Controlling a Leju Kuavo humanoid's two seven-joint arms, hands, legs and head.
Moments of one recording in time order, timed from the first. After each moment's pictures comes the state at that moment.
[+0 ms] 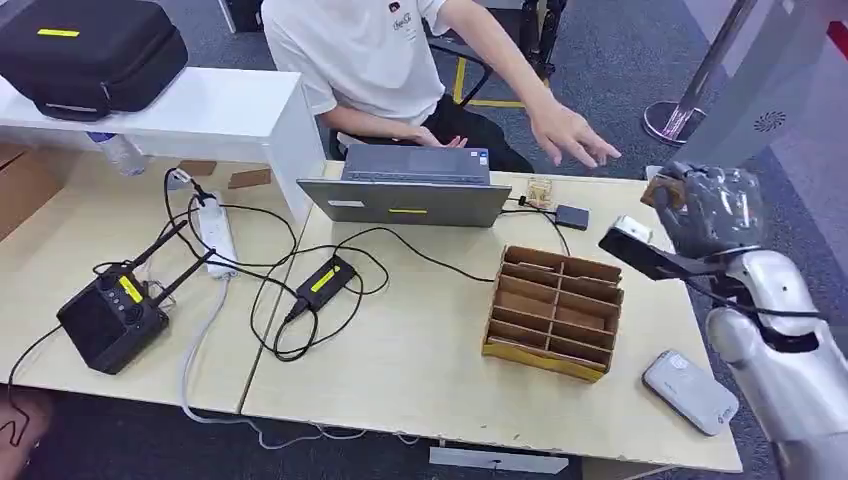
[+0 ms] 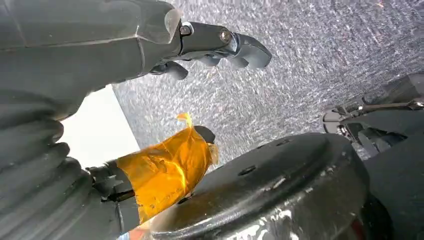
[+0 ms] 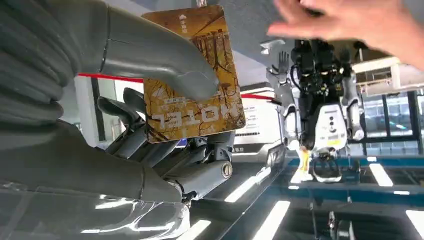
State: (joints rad) left arm -0.07 -0.20 1.09 -0.21 -1.48 -0.07 0.00; right arm -0.65 -0.46 0.33 -1.24 0.94 -0.33 0.00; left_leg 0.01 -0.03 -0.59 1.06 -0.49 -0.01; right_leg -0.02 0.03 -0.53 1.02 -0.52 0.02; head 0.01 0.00
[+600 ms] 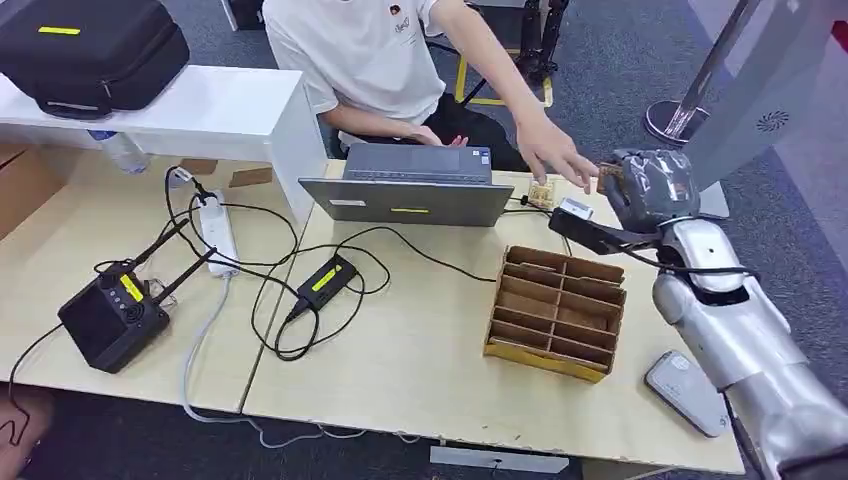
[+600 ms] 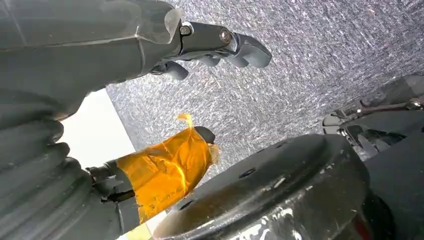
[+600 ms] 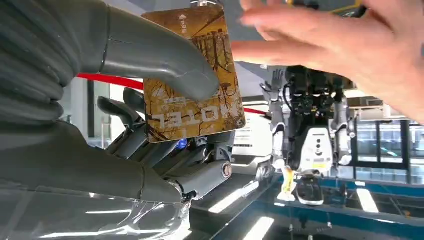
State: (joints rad) left arm -0.07 -0.19 1.05 -0.21 -1.50 -0.08 -0.01; right arm -0.84 -0.33 0.52 -0.93 0.95 -0.38 0.03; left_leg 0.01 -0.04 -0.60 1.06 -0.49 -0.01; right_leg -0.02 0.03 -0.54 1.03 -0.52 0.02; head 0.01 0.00
